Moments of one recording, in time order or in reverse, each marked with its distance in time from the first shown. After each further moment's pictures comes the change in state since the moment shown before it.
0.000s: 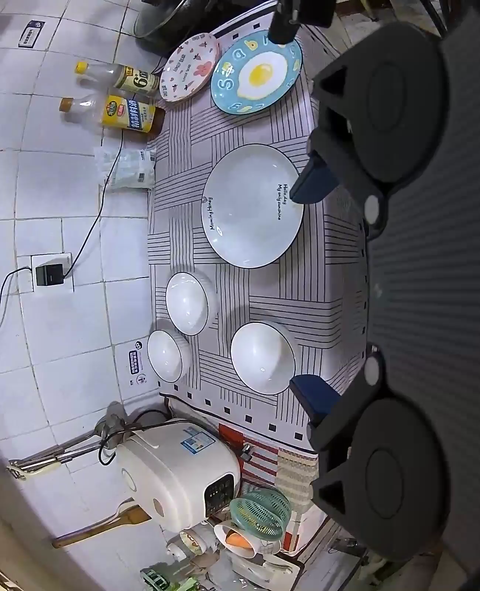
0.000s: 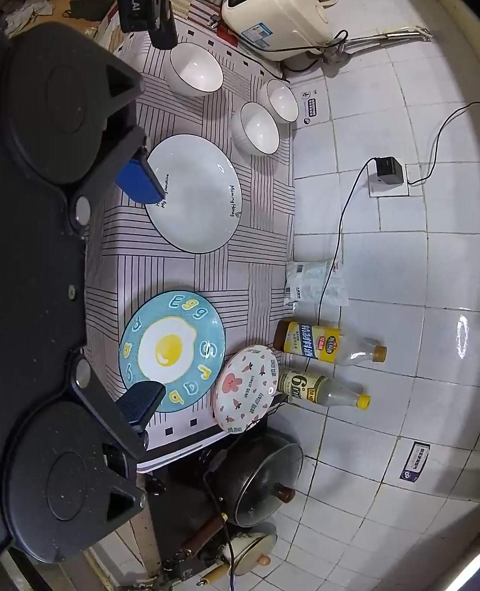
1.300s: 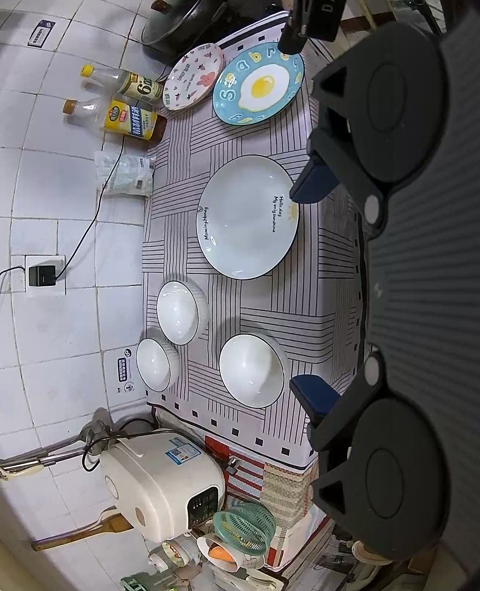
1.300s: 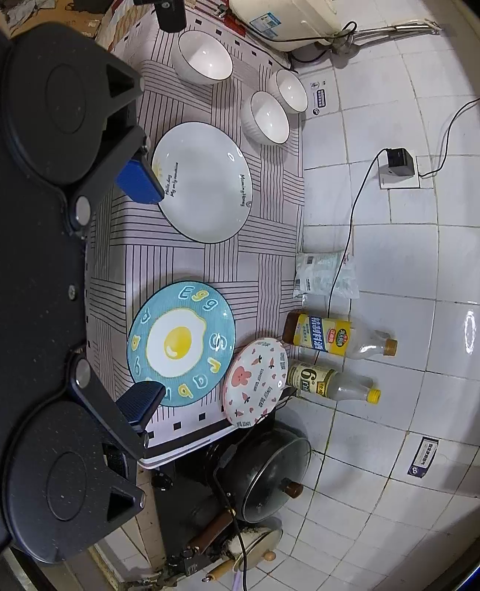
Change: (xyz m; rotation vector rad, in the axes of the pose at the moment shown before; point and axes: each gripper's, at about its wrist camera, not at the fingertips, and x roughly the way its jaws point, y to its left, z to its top) left arm 0.006 0.005 -0.011 -0.038 0.013 -0.052; right arm 0.011 0.000 -0.007 -0.003 0.011 -0.036
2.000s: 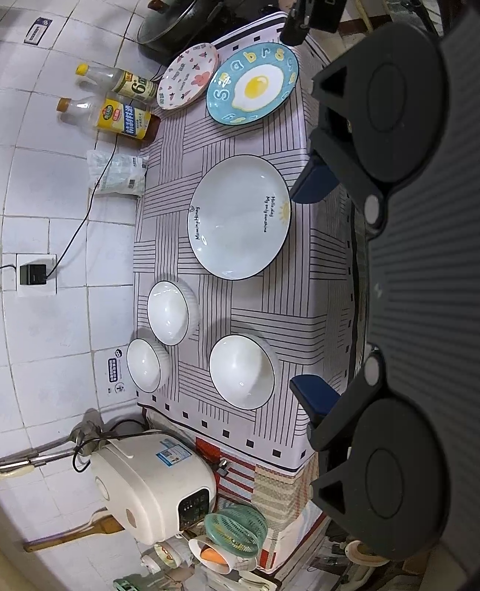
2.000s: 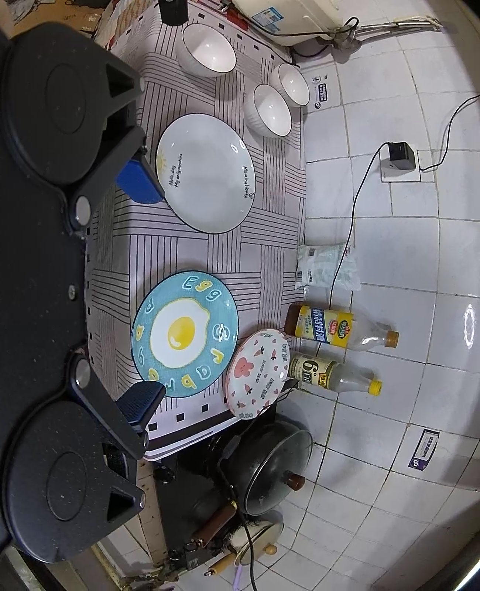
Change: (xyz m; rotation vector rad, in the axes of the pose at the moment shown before) left arm 0.002 0.001 -0.003 -0.012 0.024 -0.002; right arm -0.001 -0.009 -0.009 -0.001 -0.005 -0.016
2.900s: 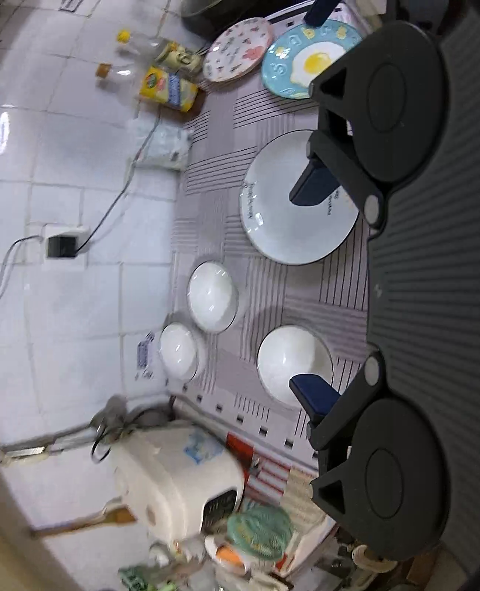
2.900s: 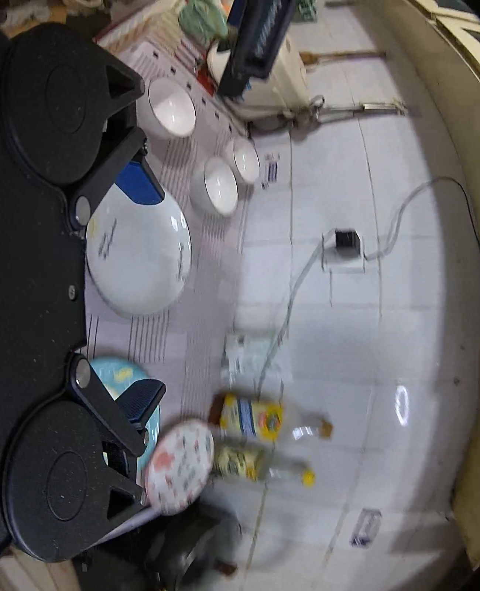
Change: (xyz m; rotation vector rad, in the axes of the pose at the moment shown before) left arm 0.053 0.008 0.045 -0.048 -0.078 0.031; right arm 0.047 0.037 -0.005 -0.090 -0.283 0.285
